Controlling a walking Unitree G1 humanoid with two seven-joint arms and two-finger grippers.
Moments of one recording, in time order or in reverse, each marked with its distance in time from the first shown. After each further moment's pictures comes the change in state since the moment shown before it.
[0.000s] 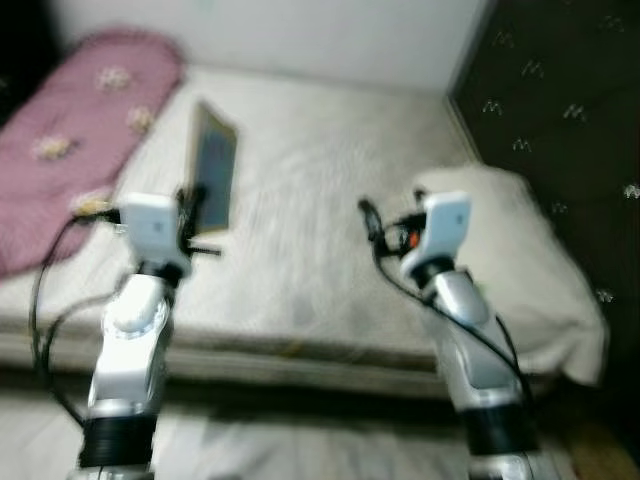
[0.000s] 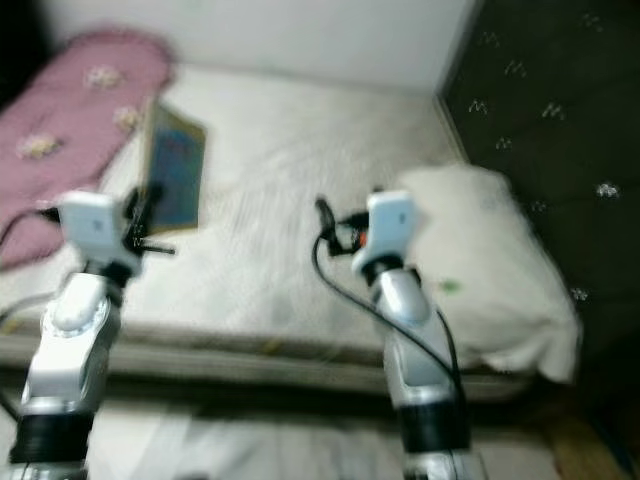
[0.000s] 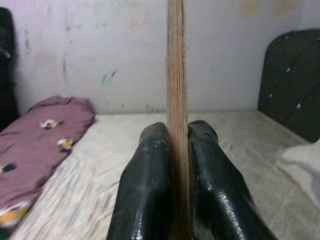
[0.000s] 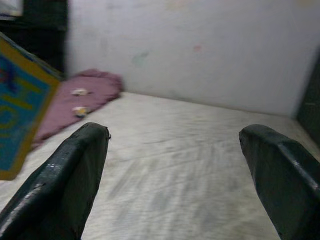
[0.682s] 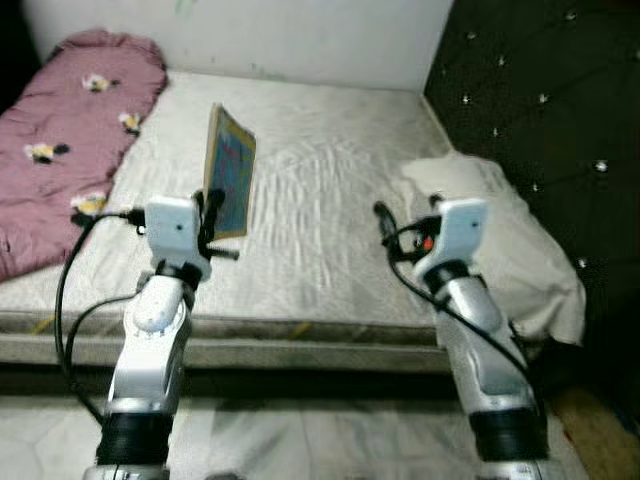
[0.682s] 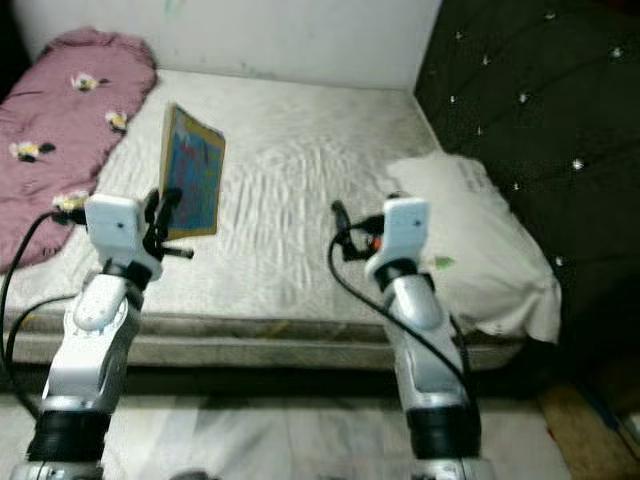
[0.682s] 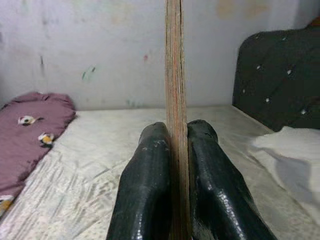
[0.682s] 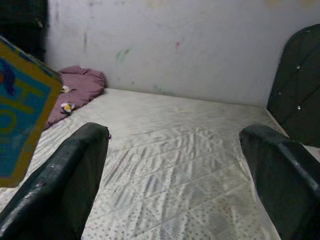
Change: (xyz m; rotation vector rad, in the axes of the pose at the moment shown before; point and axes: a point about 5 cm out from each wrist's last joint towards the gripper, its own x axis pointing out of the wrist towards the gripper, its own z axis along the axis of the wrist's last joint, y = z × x) left arm 0.003 -0.018 -0.004 -0.022 0.021 -0.036; right arm -0.006 -0.009 -0.004 0.005 0.020 -0.034
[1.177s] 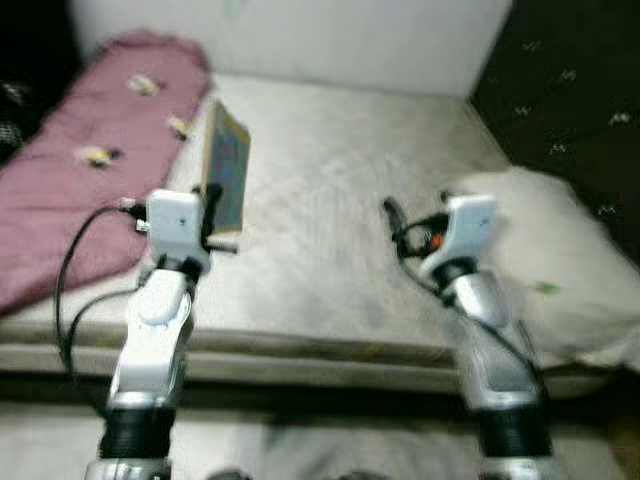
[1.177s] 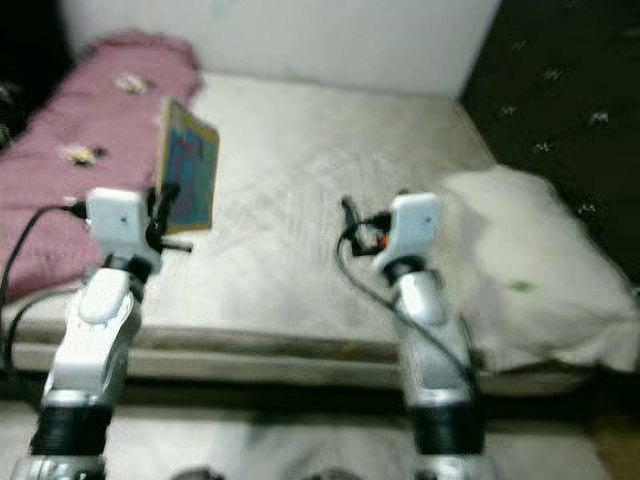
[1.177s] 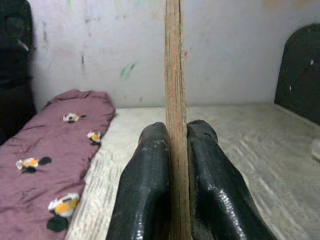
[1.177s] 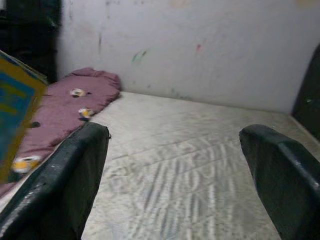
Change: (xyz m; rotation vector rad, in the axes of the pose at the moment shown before) left arm 0.001 0.009 -0.002 0.062 0.028 0.080; right arm 0.002 0.004 0.001 0.016 -0.008 0.008
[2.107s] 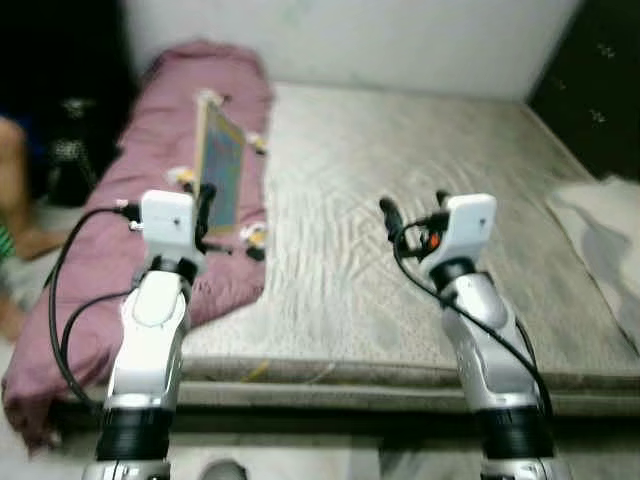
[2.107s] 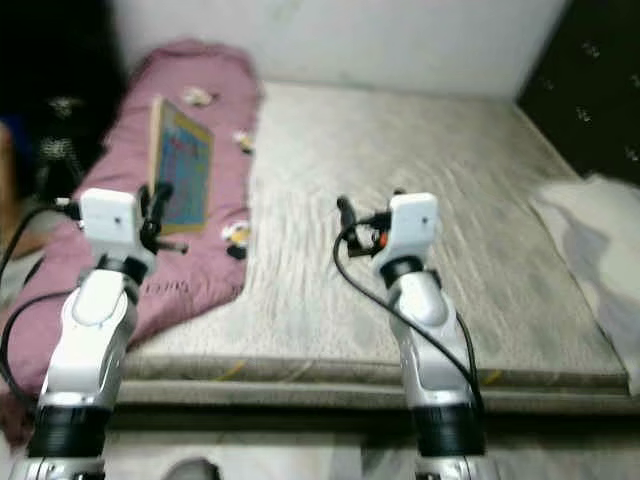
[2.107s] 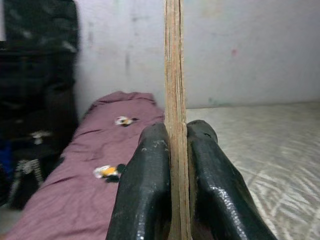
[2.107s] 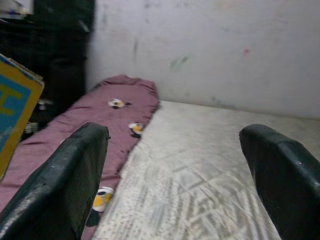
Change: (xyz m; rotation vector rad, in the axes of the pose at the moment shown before) left arm 0.002 0.001 0.005 0.012 -0.019 0.003; right arm 0.000 -0.004 0.003 0.006 -0.014 -0.013
